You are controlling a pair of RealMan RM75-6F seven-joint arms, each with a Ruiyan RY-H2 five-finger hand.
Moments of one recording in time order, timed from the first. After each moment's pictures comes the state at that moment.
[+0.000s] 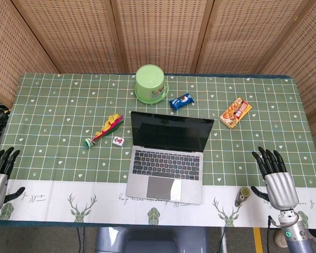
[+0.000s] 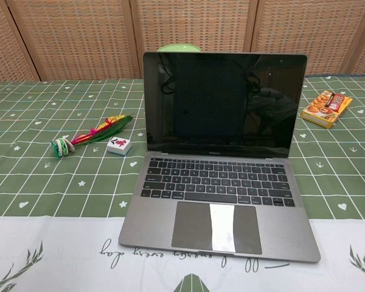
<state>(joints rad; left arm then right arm) -0.06 -1.16 -0.02 -1.58 1.53 1.52 0.18 0.13 -1.31 0.04 -1.46 -1.63 1.54 -0.07</state>
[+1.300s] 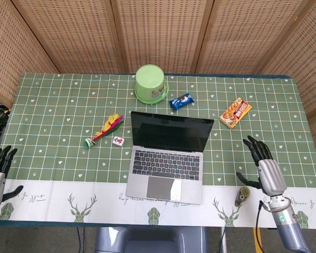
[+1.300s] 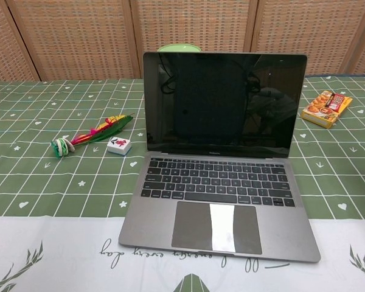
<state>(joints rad) -0.06 -1.15 -0.03 -1.58 1.51 1.51 0.18 0.24 -1.27 0.12 -1.60 -1.51 1.36 0.28</state>
